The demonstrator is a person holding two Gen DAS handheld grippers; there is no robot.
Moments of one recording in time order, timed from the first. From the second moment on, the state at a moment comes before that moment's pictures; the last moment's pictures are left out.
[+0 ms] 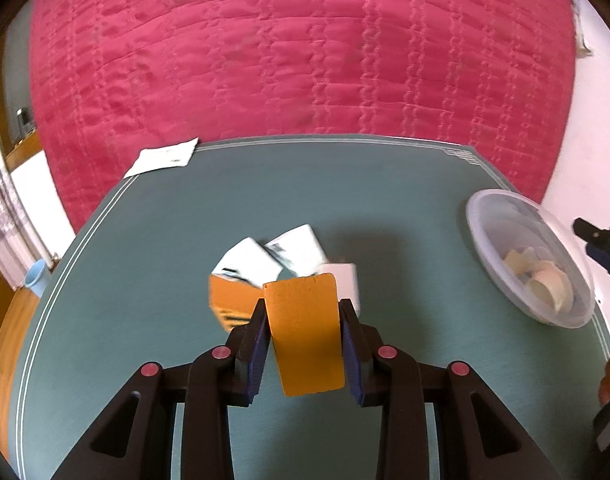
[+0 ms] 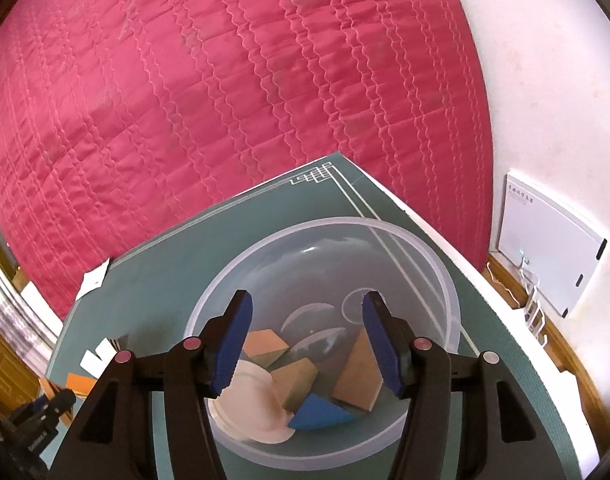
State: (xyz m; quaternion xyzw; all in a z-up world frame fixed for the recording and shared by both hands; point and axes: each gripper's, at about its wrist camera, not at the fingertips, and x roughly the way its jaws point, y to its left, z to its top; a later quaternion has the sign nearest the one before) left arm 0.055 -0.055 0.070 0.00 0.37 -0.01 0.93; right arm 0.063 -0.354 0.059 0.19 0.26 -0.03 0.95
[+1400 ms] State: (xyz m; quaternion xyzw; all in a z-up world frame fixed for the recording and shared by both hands) left arm 0.107 -0.172 0.082 0.03 0.34 -0.16 0.92; right arm 0.048 -0.373 0.056 0.22 0.23 -0.09 0.94
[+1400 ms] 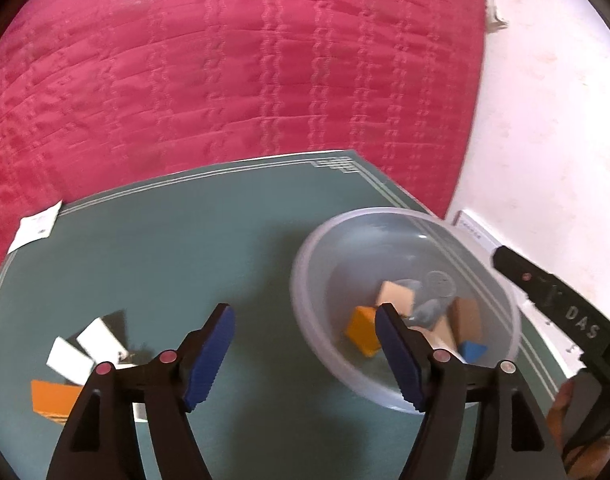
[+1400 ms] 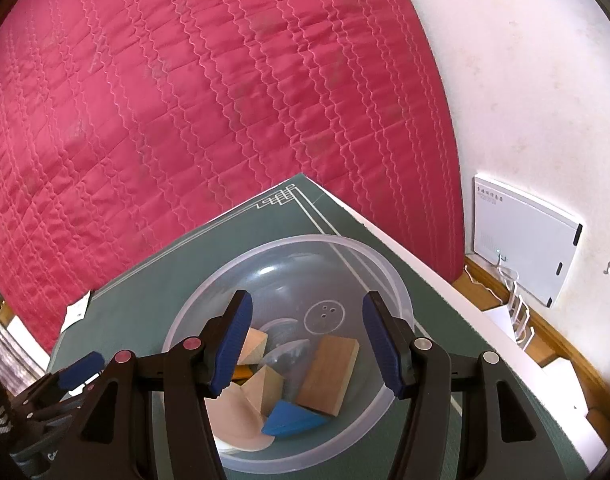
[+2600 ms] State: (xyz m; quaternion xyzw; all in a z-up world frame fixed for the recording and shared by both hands) left arm 0.080 -0.028 0.064 -0.01 0.36 0.02 0.93; right arm 0.049 -0.332 0.053 0.14 0.23 -0.05 0.96
